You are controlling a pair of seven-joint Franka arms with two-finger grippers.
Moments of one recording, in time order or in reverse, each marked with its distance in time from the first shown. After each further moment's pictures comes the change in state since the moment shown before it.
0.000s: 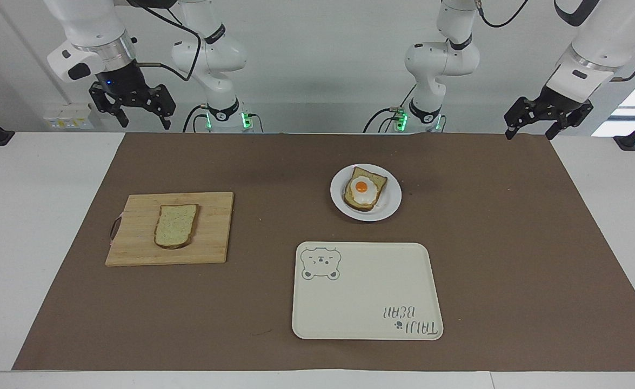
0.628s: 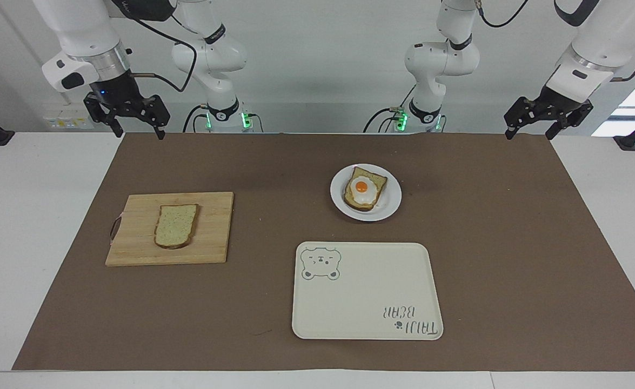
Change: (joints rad) left arm 0.000 0.000 0.000 0.000 0.000 0.000 0.000; right arm -0.011 0.002 -0.005 -0.071 0.000 0.133 -0.018
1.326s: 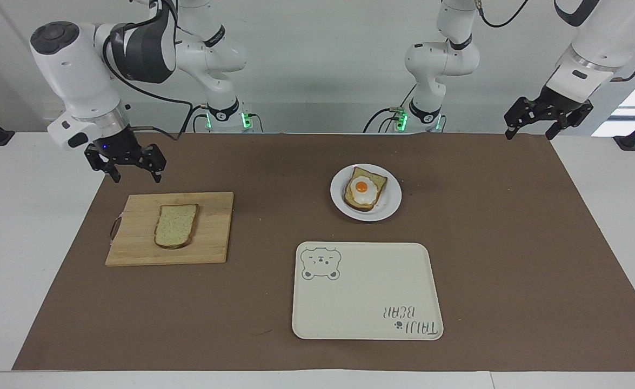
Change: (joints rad) left arm 0.000 0.000 0.000 0.000 0.000 0.000 0.000; right arm -0.058 0.131 -0.003 -0.089 0.000 0.218 -0.128
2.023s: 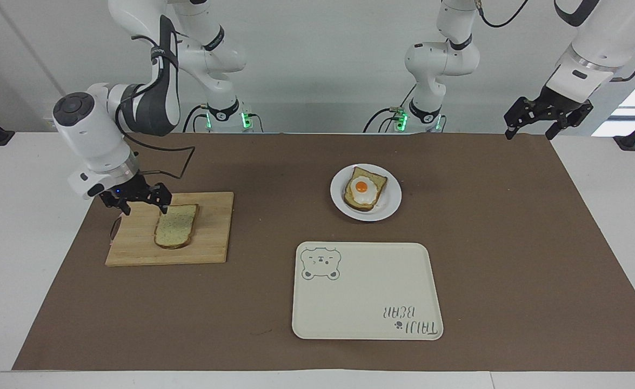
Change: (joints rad) left arm 0.000 0.000 0.000 0.000 0.000 0.000 0.000; right arm -0.033 0.123 0.000 -0.120 0.039 0.212 -0.079
